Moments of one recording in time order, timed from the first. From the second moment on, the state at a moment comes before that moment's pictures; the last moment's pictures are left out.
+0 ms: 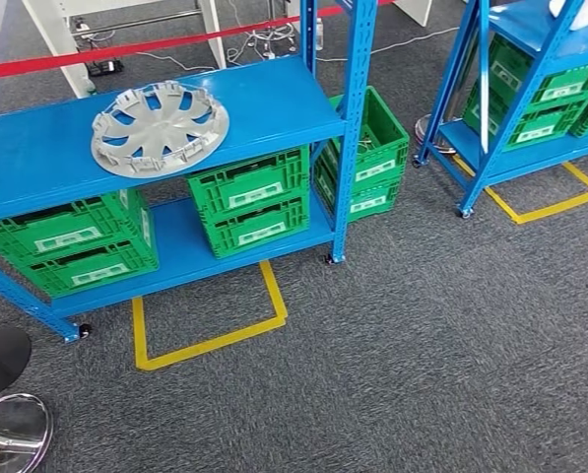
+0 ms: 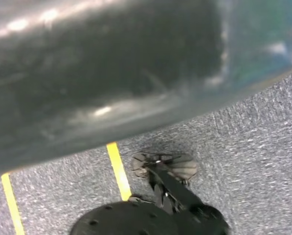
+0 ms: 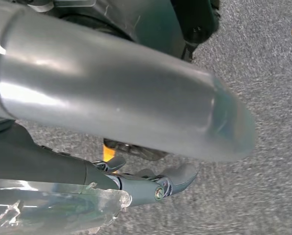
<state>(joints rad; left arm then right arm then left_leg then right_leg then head) 0.31 -0.34 0.74 -0.95 -0.47 -0.20 -0.20 0.00 0.04 -0.29 -0.06 0.30 0.22 -0.61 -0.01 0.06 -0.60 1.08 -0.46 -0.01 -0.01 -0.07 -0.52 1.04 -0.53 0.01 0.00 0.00</state>
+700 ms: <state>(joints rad) 0.32 -0.35 0.72 -0.97 -0.47 -0.20 -0.20 -0.01 0.04 -0.29 -0.02 0.30 0.22 -0.62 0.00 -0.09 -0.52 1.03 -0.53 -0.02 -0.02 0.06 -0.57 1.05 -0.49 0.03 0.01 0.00</state>
